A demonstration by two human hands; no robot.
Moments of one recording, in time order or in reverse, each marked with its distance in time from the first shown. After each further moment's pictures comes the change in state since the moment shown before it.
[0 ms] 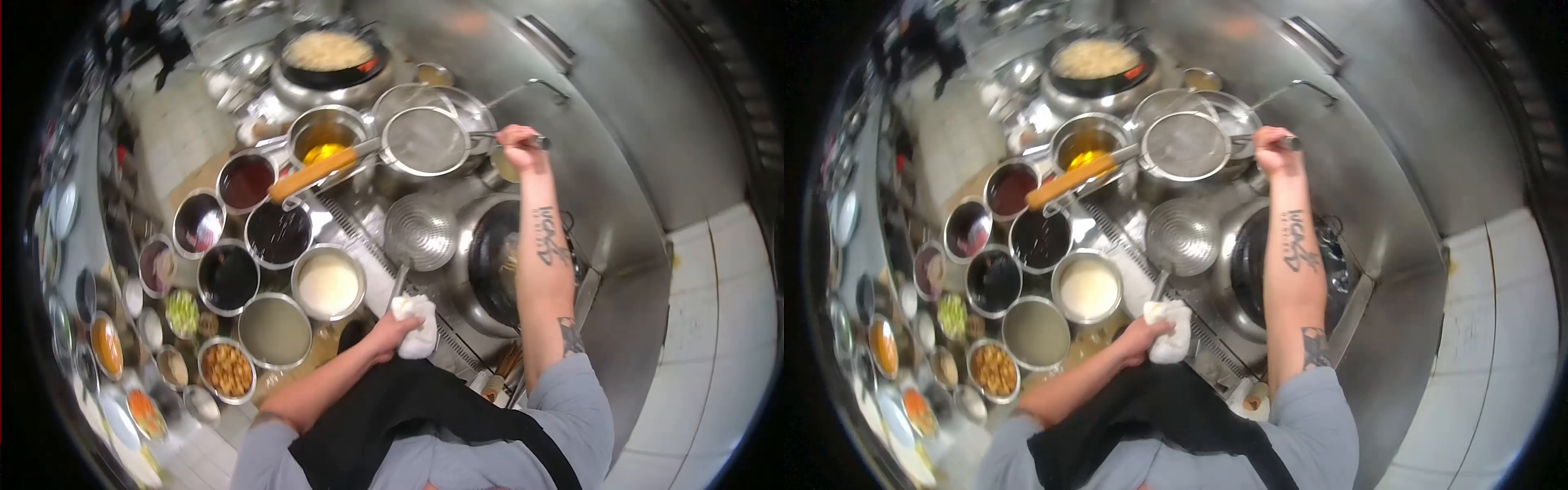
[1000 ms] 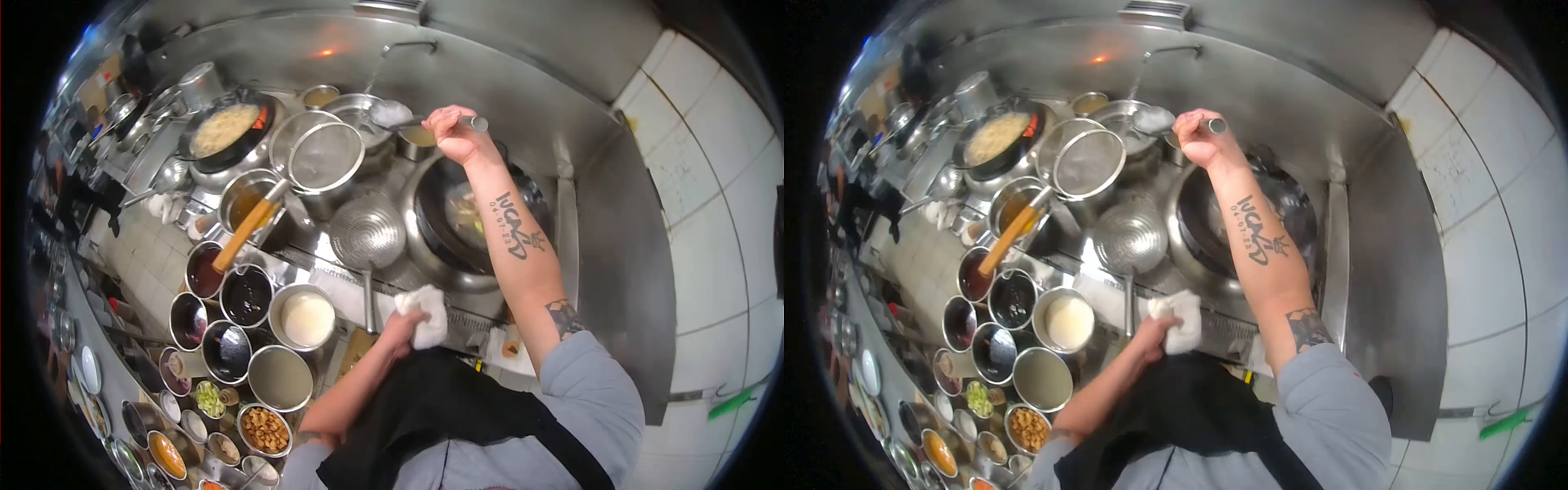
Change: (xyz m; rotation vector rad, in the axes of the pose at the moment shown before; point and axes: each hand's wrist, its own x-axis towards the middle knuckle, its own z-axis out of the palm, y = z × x) left_hand 0.028 -0.046 0.059 0.214 -0.068 -0.145; right_hand -0.168 0.013 0.005 -0.156 -0.104 -0.145
